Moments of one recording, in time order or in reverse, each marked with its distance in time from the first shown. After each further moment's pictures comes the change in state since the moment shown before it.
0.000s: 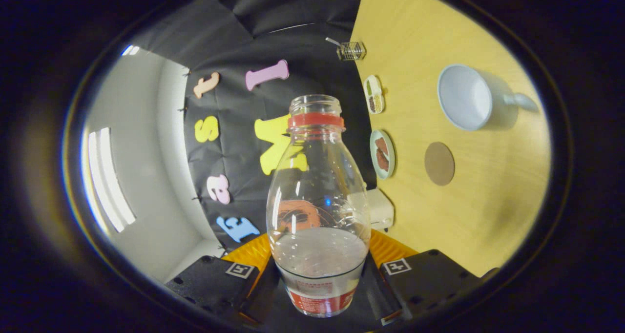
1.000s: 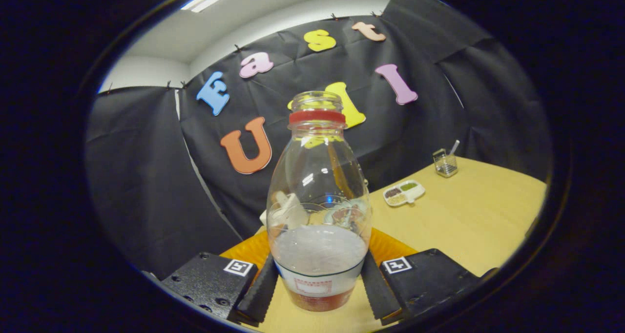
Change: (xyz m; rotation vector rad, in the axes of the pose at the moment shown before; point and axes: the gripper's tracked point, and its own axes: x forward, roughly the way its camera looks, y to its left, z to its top) arm 0.034 0.041 0.020 -1.281 0.015 -0.190
